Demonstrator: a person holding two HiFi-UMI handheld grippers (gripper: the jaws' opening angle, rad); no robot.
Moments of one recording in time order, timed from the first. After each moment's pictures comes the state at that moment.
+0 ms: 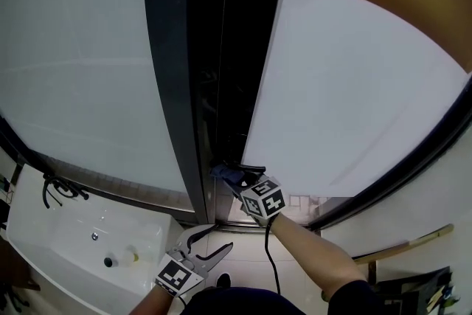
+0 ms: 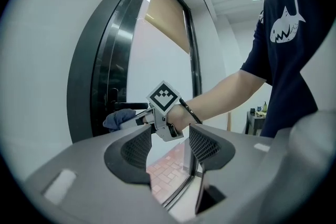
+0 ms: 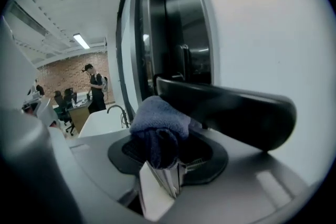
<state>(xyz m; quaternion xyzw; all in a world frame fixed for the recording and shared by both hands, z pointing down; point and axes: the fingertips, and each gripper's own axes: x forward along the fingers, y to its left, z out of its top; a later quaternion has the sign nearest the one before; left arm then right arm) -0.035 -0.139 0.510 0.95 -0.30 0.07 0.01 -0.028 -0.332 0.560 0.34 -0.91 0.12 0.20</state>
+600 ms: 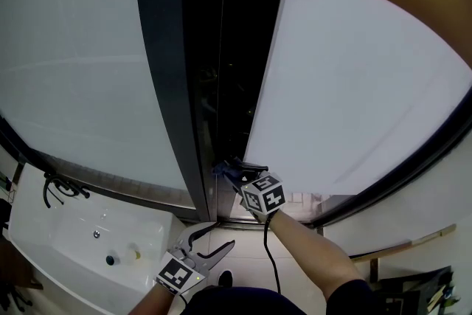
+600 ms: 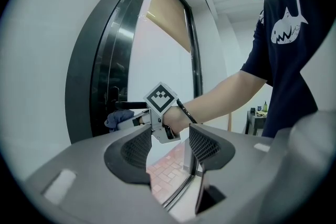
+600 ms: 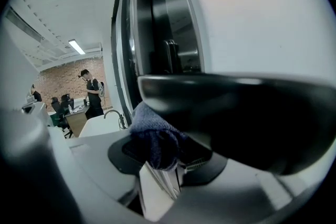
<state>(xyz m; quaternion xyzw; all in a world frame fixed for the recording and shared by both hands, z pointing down) -0.034 -0.150 0.509 0.95 -0.30 0.07 0.01 -0.030 -0.352 0.564 0.35 -0.91 0.14 0.18</state>
